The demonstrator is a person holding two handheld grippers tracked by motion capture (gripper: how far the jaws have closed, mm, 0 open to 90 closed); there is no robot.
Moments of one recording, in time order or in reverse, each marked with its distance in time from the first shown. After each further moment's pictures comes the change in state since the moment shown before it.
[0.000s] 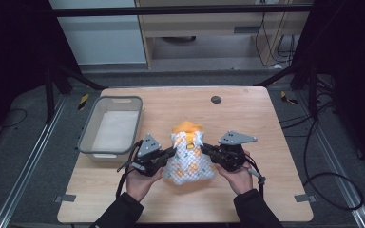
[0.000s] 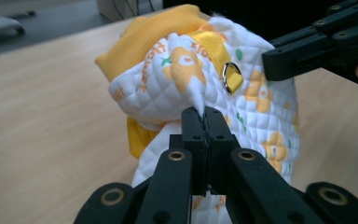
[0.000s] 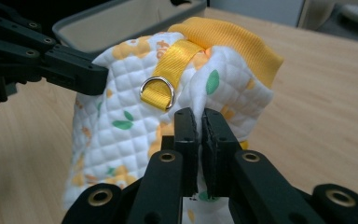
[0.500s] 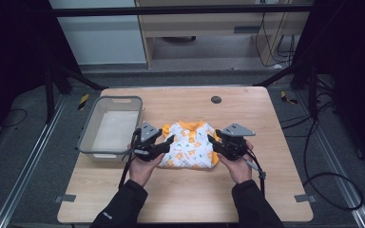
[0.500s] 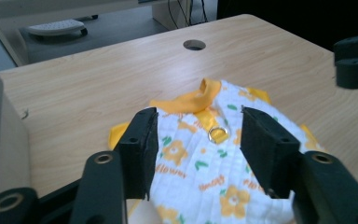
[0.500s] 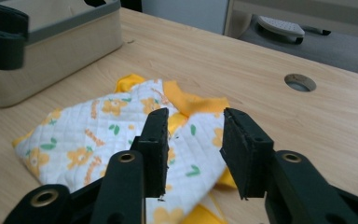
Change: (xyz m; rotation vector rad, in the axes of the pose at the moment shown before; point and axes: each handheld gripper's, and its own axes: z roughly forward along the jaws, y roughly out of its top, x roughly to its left) left arm 0.038 -0.002 0.025 -0.022 0.198 -0.061; right arm -0.037 -0.009 0.021 -0.002 -0.257 -0.004
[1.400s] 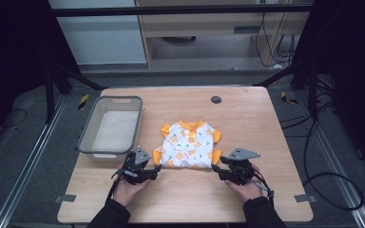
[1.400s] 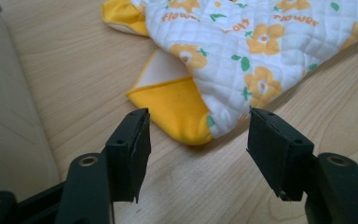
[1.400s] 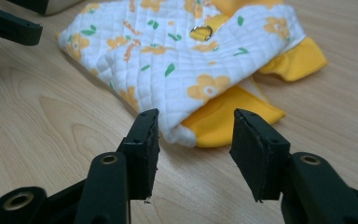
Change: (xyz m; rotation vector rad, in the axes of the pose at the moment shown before) left arm 0.013 -0.077 -0.005 0.256 -0.019 0.130; right arm 0.006 -0.069 -0.017 0.162 0.148 -0.001
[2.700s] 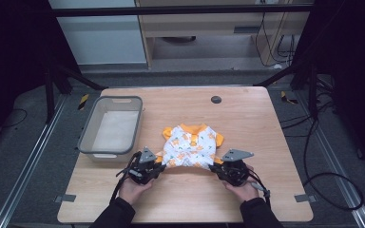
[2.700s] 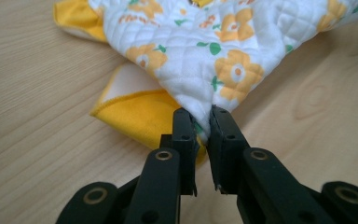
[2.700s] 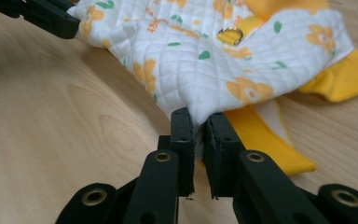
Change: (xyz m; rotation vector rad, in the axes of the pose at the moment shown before) left arm -0.013 0.010 -0.006 0.005 -0.160 -0.026; right arm 0.011 0.005 0.003 0.038 0.080 -0.039
